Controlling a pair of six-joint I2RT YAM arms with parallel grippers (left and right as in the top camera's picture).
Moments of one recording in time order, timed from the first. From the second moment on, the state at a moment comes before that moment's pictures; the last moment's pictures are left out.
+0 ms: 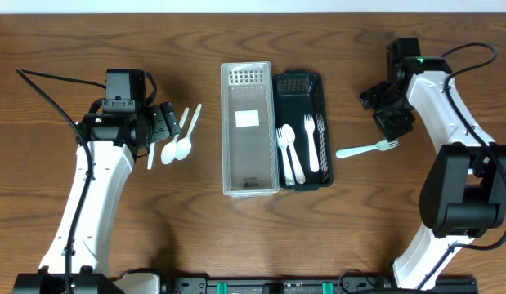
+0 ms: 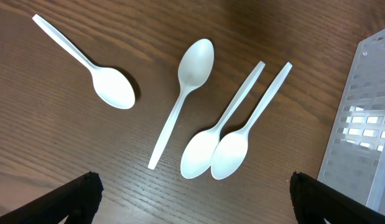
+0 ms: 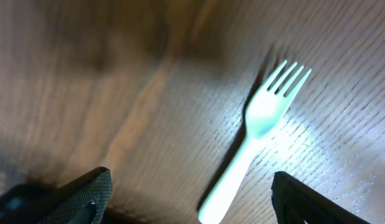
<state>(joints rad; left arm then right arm) -0.02 1.42 1.16 -0.84 -0.11 -0.33 0.01 1.97 1.50 -1.02 0.00 1.12</state>
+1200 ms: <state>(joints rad) -0.02 1.42 1.16 -0.84 -0.11 -0.33 -0.06 1.91 1.16 -0.68 0.05 0.68</state>
